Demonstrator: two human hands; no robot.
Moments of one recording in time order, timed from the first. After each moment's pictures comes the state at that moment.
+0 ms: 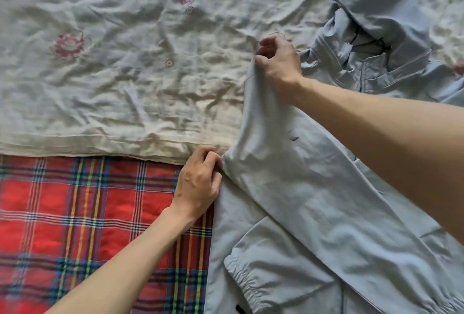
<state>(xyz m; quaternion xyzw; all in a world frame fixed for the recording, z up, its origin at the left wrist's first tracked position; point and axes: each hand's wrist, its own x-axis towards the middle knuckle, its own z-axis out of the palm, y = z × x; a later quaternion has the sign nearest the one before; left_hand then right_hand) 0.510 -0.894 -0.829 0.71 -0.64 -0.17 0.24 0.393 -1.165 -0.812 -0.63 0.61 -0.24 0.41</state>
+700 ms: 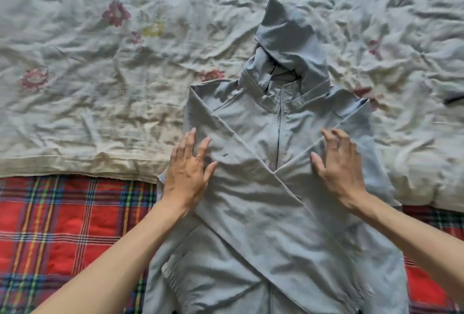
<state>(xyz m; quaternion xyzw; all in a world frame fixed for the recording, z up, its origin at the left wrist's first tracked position) 0.414 -0.955 -0.810 0.75 -0.64 -0.12 0.05 0.084 -1.053 -0.798 -0.78 0.61 -0.07 0.13</state>
